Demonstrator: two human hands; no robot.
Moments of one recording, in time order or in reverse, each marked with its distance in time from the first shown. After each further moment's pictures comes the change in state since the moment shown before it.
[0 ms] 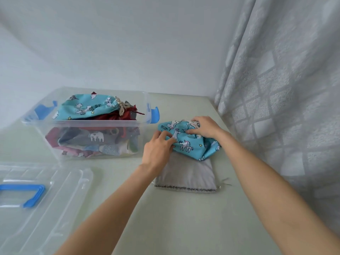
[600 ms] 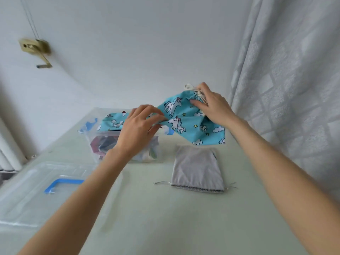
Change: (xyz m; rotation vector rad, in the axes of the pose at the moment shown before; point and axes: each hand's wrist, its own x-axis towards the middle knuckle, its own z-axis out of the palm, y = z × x) left_hand -0.020 -0.038 -0.159 0.050 0.528 0.374; right_hand -0.088 -0.112 -0.117 0.080 0.450 -0.429
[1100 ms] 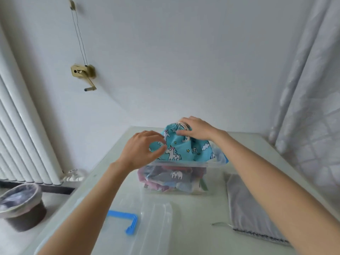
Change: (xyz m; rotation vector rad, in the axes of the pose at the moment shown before) left_hand -0.031 -0.153 -0.048 -0.084 -0.410 -0.291; right_hand 0.137 -0.078 0.153 0.034 -0.464 -0.038
